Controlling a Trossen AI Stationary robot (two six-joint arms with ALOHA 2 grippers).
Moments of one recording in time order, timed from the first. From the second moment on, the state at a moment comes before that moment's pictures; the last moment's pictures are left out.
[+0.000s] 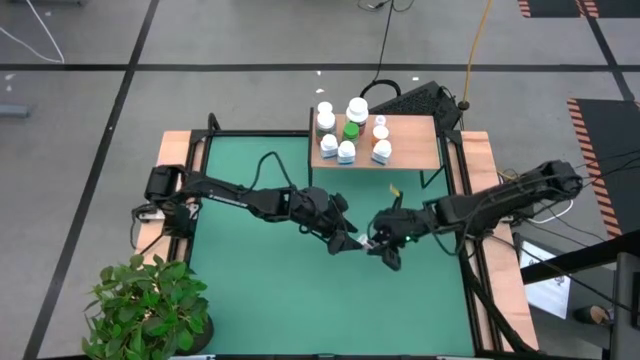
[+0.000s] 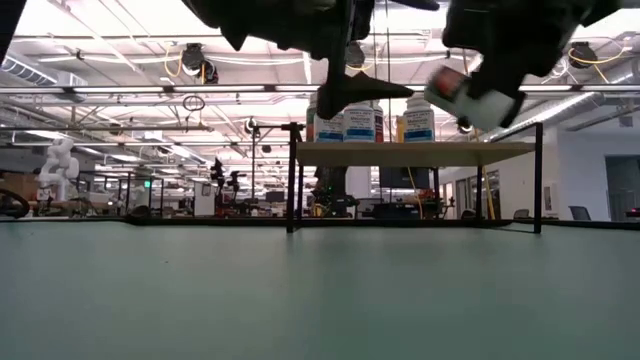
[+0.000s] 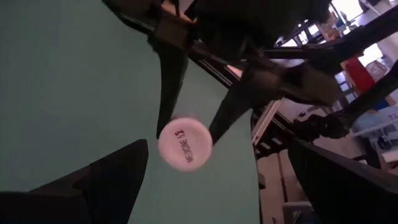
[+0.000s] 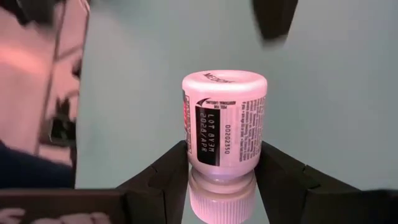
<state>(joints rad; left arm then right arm) -0.04 1.83 1.24 0.21 0.26 -0.70 0.24 1.20 0.69 -0.26 -0.05 0.59</state>
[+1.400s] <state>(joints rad) -0.01 1.84 1.23 0.24 0.28 -0.74 0.17 1.19 0.70 -0.06 -0.08 0.59</state>
